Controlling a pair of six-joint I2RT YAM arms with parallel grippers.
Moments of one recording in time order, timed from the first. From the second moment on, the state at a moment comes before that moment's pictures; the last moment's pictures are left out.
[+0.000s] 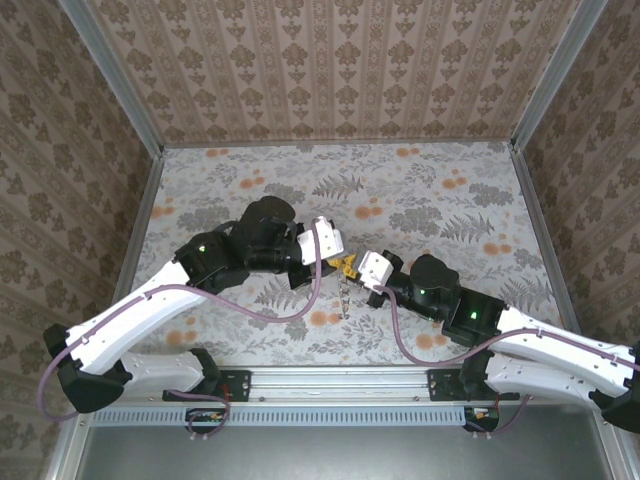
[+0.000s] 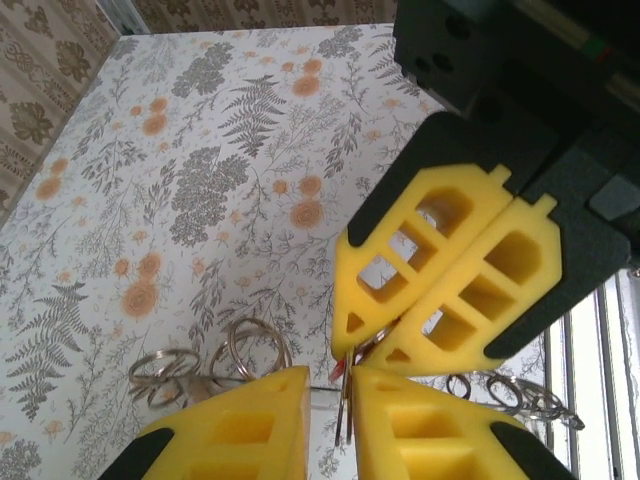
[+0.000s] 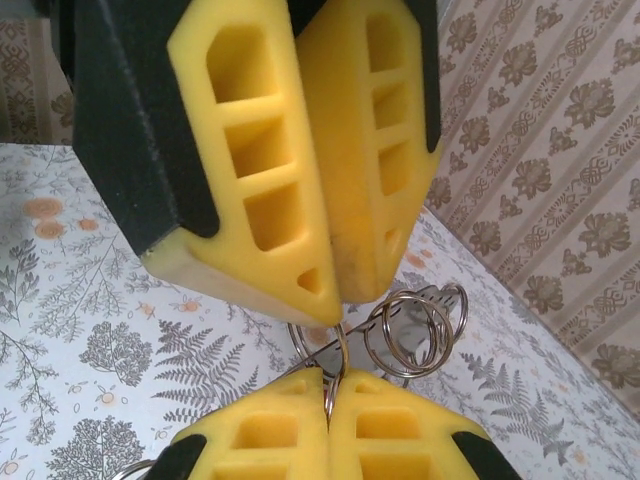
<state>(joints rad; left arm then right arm) -1.01 1.16 1.30 -0.75 0.25 0.39 1.02 0.84 0.69 -0.04 0.12 -0.35</state>
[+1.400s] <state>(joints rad) -0.89 1.08 1.09 -0.41 0.56 0.27 1.04 0.77 0.65 0.07 0.16 -0.37</state>
